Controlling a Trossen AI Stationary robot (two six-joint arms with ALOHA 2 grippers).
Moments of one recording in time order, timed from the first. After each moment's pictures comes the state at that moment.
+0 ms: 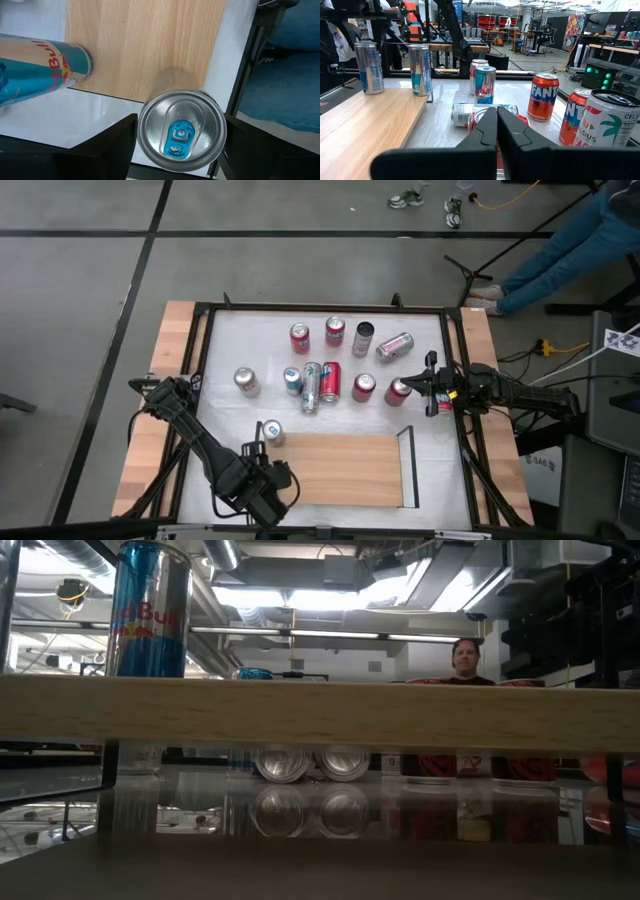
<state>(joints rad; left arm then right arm) -0.71 2.02 2.03 -1.48 -0.11 -0.93 -0.09 0.02 0.01 0.03 -0.06 -0.06</state>
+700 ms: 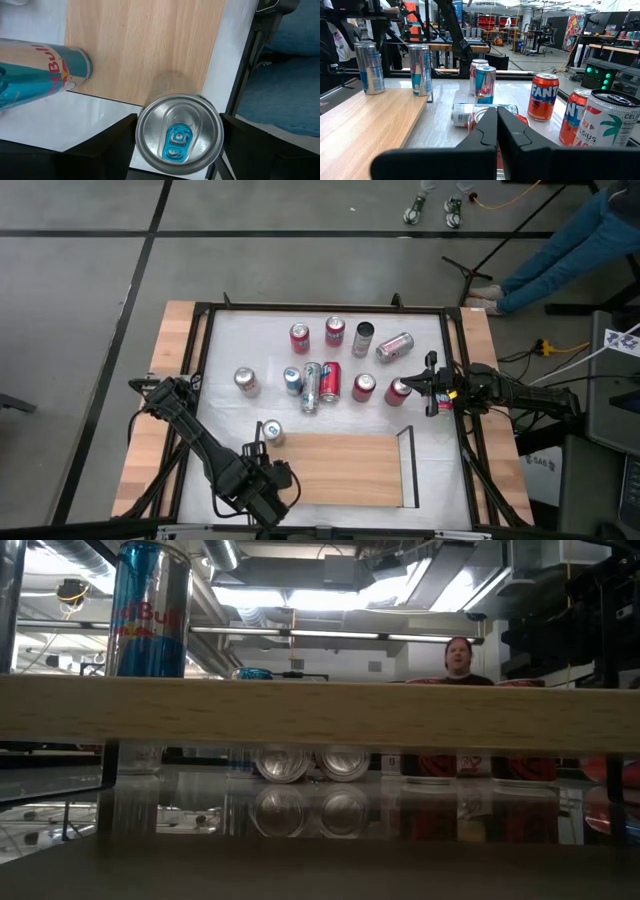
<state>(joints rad) -0.71 2.02 2.03 -1.47 -0.12 -0.94 -0.09 0.02 0.01 0.03 -0.06 -0.06</state>
